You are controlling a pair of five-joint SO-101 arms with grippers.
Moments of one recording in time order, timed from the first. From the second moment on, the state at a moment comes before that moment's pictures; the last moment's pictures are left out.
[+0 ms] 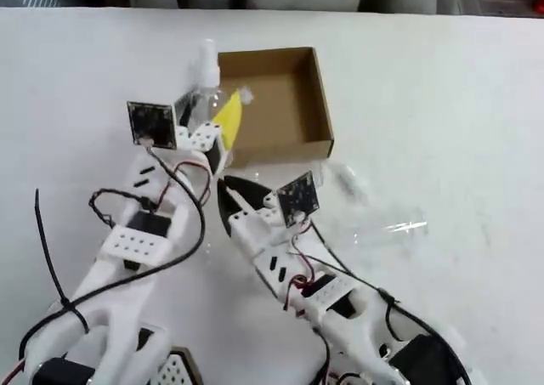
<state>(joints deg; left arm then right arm) 8.0 -31.8 65.6 -16.0 10.6 -40.7 -21.8 84.7 -44.0 -11.2</state>
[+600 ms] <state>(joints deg) 8.1 -31.9 67.0 -16.0 10.6 -40.5 -19.3 79.6 -43.1 -11.2</state>
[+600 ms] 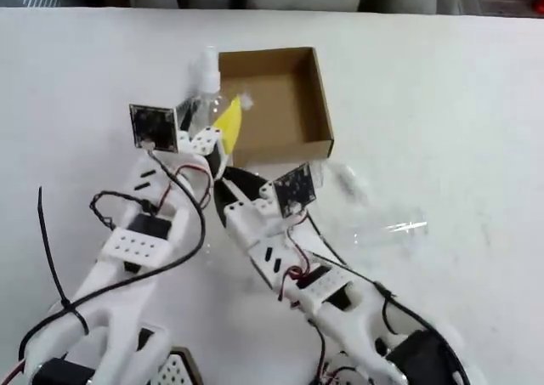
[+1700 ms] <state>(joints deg) 8.8 -32.0 67.3 -16.1 10.6 -36.6 -7.3 75.5 -52.8 -11.1</state>
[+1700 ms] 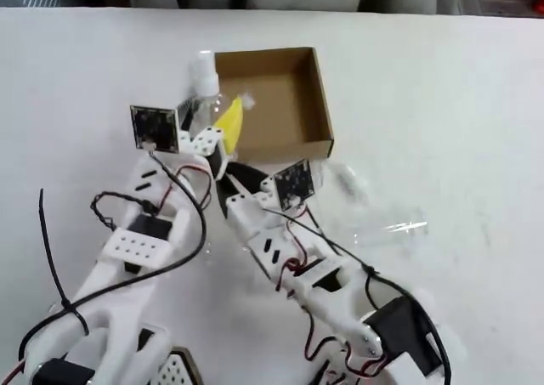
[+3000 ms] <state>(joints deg) 7.5 -32.8 67.4 -16.1 10.6 -8.6 -10.2 36.9 20.6 5.1</state>
